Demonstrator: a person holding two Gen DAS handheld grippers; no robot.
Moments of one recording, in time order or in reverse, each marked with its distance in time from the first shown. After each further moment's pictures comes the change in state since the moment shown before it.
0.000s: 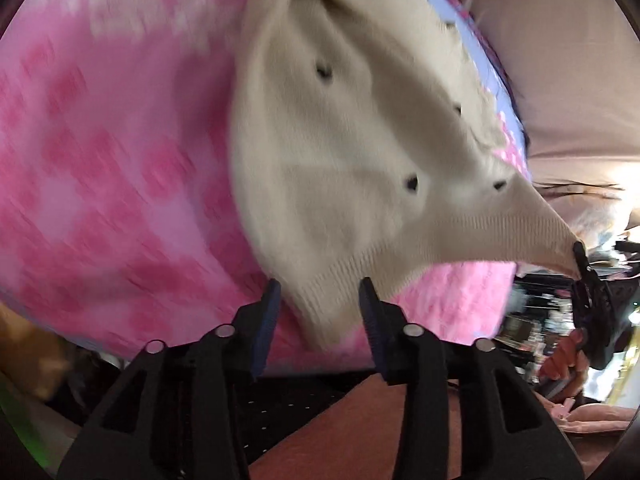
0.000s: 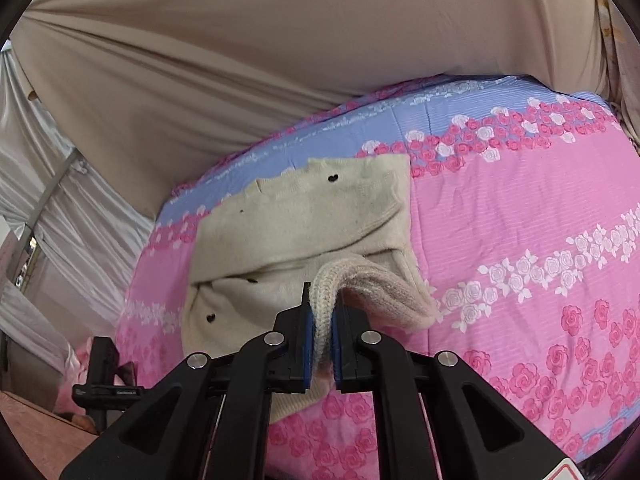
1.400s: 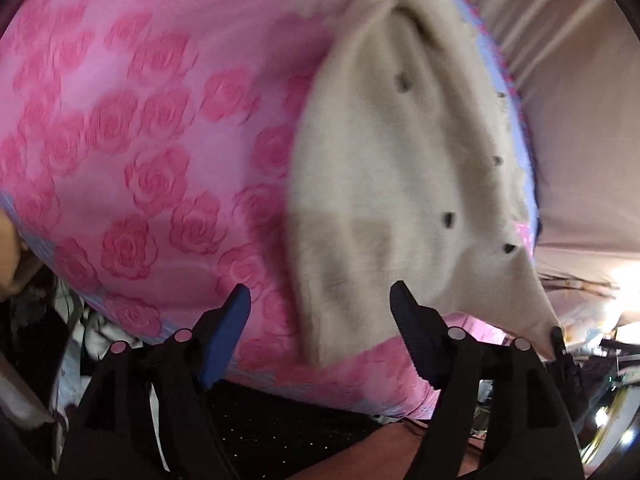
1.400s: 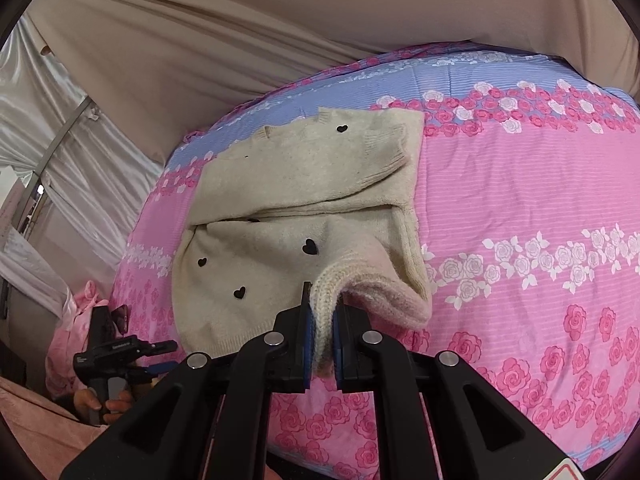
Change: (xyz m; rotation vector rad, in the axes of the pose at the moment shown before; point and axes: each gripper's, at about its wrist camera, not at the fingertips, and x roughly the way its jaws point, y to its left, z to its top) left arm 0.003 0.032 -0.047 -0.303 -0.194 -0.012; right arm 0.019 -0.022 -0.015 -0.105 0.149 0.056
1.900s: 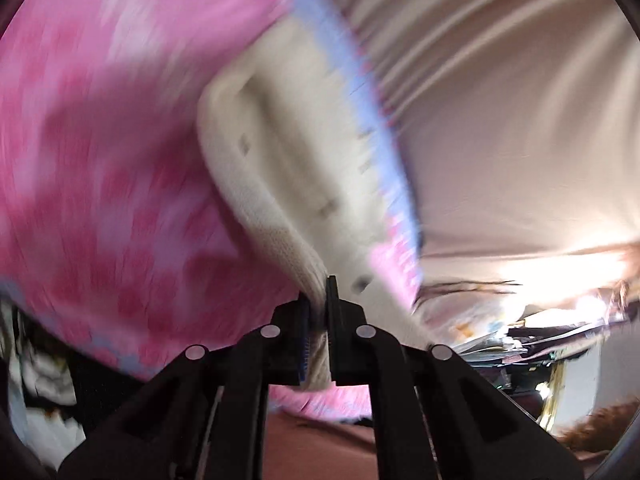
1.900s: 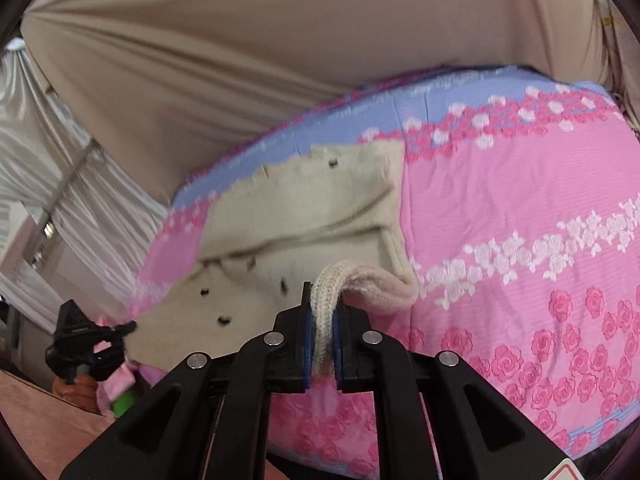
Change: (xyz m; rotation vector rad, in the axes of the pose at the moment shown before) left arm -0.126 -0.042 0.020 0.125 -0.154 -0.409; right arm -0.054 0.000 -0.011 0.092 -0.163 0.016
